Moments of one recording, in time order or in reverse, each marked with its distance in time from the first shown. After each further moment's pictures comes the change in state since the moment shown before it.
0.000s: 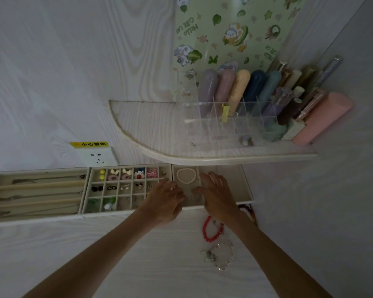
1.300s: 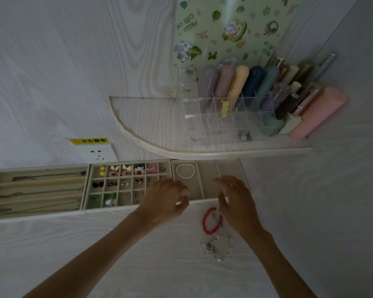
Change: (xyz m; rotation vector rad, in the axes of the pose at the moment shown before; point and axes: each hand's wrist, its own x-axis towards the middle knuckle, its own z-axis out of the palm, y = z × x) left_hand -0.016 0.016 -0.033 -0.365 0.182 -0.144; right_hand -0.052 -0.005 -0.035 0.251 0.301 0.239
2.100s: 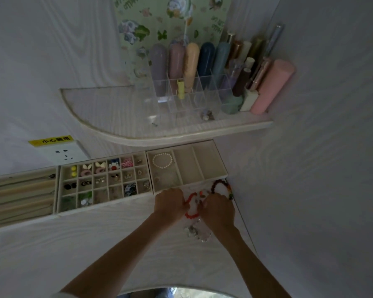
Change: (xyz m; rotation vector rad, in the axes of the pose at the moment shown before) left_hand 0.021 0.055 0.074 -0.032 -0.359 -0.369; right_hand -0.049 0.007 0.033 -0.134 -0.272 0.555
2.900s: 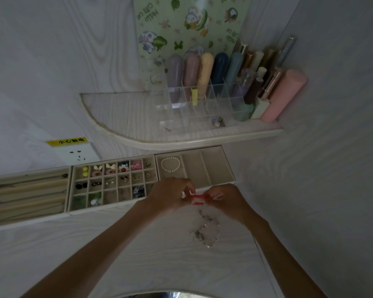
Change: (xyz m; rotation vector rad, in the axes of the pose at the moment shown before) left_hand -0.023 -0.016 -0.074 -0.151 0.045 0.336; right_hand 0.025 0.006 -0.052 0.562 -0.276 -0.301
